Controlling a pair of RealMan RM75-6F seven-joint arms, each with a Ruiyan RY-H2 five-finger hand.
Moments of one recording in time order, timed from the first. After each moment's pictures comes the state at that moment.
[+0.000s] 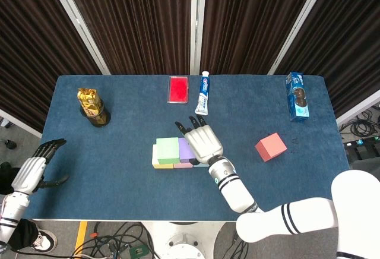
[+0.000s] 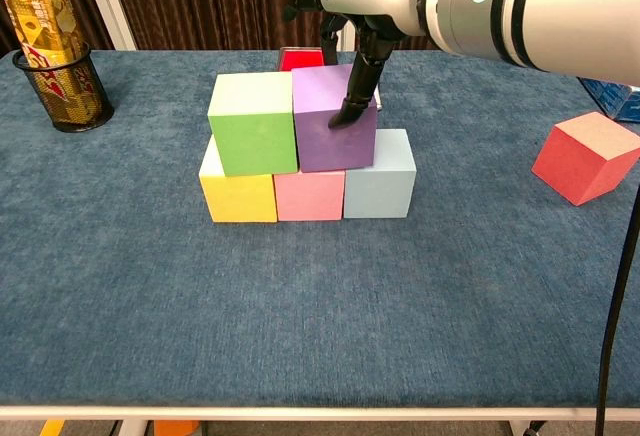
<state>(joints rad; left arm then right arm) -0.24 -1.25 0.03 -1.23 1.58 1.34 -0.61 1.20 -1.48 0.23 -1.96 -0.43 1.23 -0.89</state>
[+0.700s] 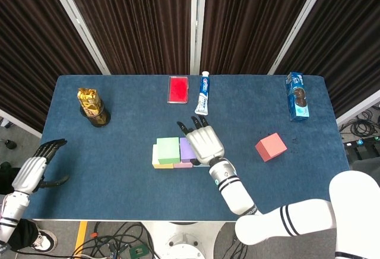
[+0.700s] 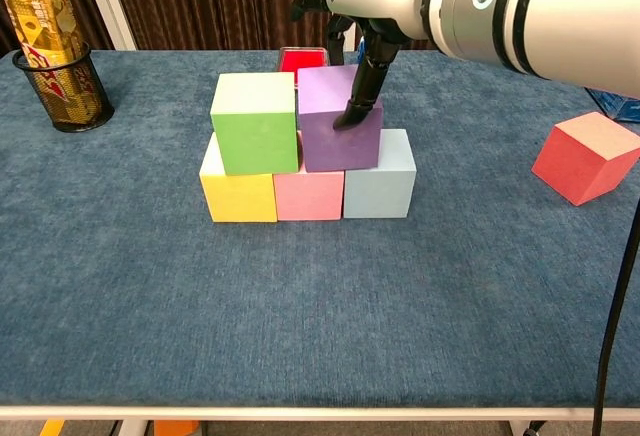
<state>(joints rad) -0.25 -1.25 0.04 -1.22 1.59 1.33 -0.62 1.19 -1.50 0.23 -1.96 -0.42 1.28 -0.91</state>
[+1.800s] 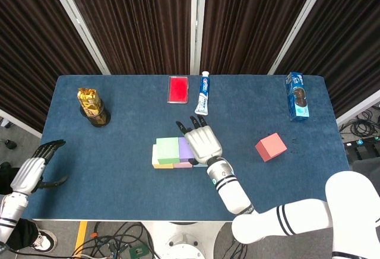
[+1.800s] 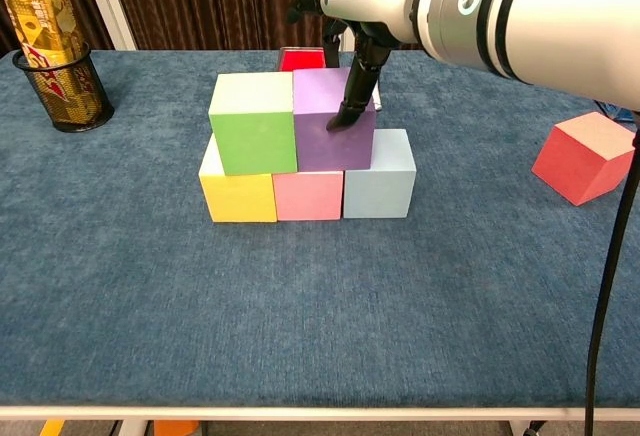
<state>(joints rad) -0.24 -1.26 0.05 -1.20 1.58 1.33 -0.64 1.19 -1.53 0.25 -1.94 -0.41 1.28 -0.92</state>
